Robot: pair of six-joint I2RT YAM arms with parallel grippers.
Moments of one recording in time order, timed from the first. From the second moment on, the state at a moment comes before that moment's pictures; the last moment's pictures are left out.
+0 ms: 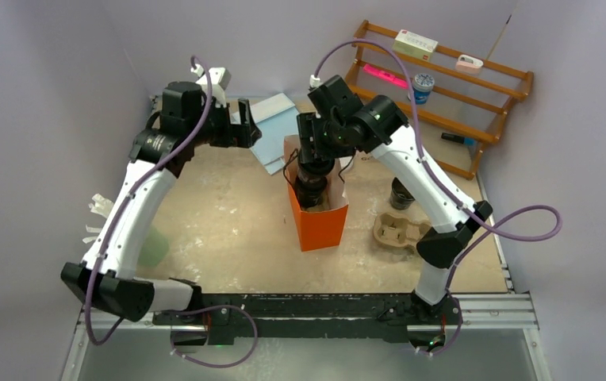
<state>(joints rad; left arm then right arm) -0.33 1.30 1.55 -0.76 0.15 -0.27 0.77 1.82 2.26 -1.35 0.14 0.49</state>
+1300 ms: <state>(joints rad) -0.43 1.75 1.66 -0.53 0.72 0.23 0.83 1.71 2.02 -1.31 0.21 0.57</state>
